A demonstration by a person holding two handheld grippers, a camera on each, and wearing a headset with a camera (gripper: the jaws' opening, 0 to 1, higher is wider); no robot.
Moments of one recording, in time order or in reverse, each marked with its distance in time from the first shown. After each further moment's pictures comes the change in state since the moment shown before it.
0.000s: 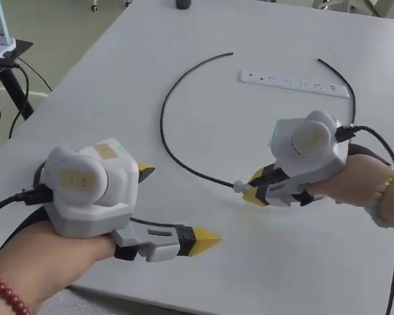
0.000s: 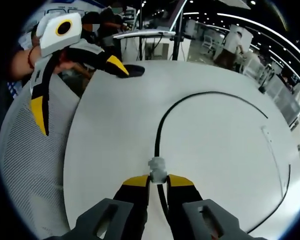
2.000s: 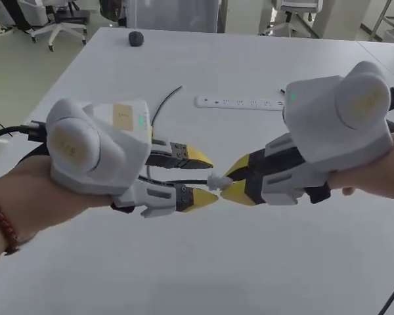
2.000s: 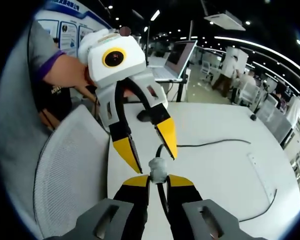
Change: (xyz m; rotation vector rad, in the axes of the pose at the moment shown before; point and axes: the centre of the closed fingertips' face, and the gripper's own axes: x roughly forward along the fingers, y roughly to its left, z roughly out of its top) left arm 0.004 -0.076 0.097 0.687 -0.104 -0.441; right arm -0.110 0.056 0.070 -0.015 -0.215 -0.001
